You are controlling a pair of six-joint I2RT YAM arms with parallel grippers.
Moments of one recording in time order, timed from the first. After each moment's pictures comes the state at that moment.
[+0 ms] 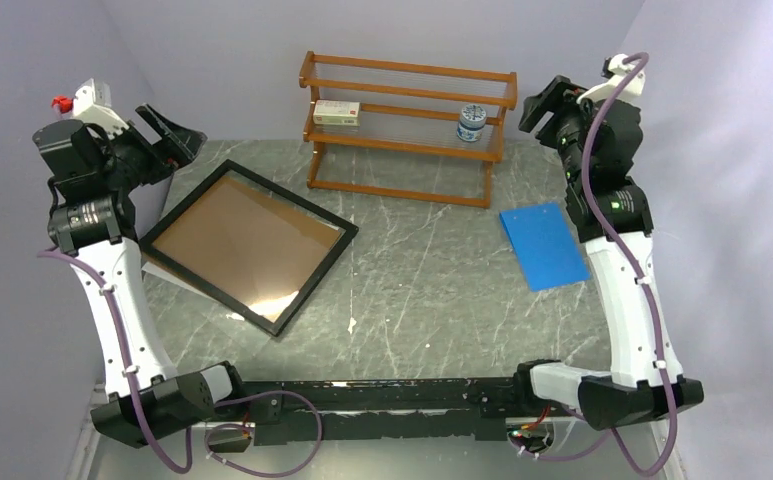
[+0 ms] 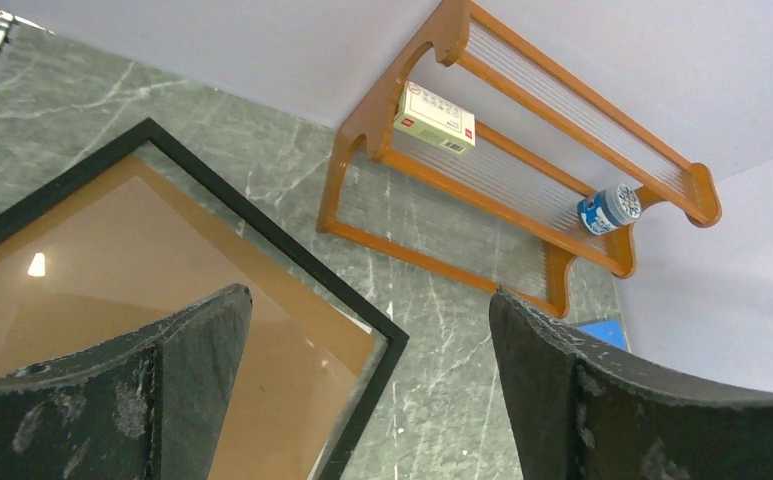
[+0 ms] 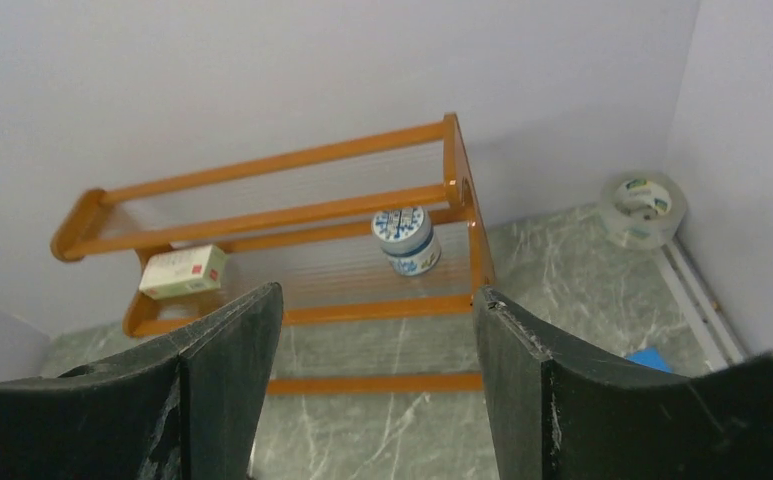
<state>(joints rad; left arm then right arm) 0.40 1.17 1.56 -0.62 0.54 -0.43 0.13 1.20 1.59 -0.40 0.19 0.33</state>
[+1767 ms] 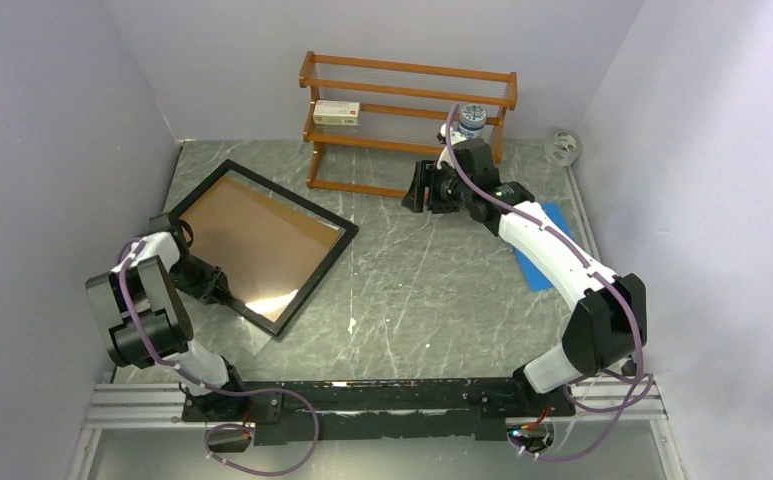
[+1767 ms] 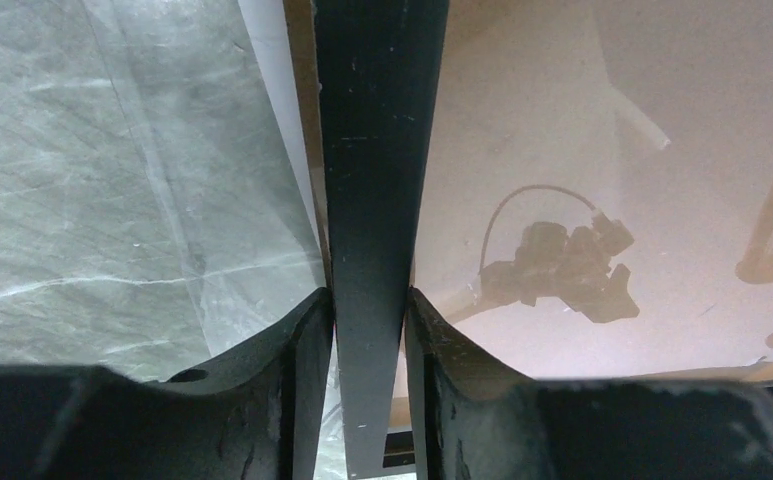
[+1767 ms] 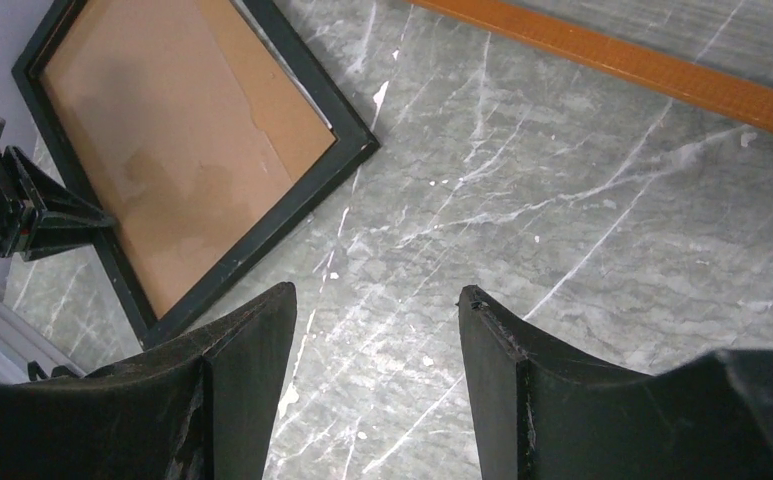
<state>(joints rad) 0.41 1.57 0.89 -0.75 0.07 -0.68 0.45 1.50 1.30 -0.41 -0.20 0.39</state>
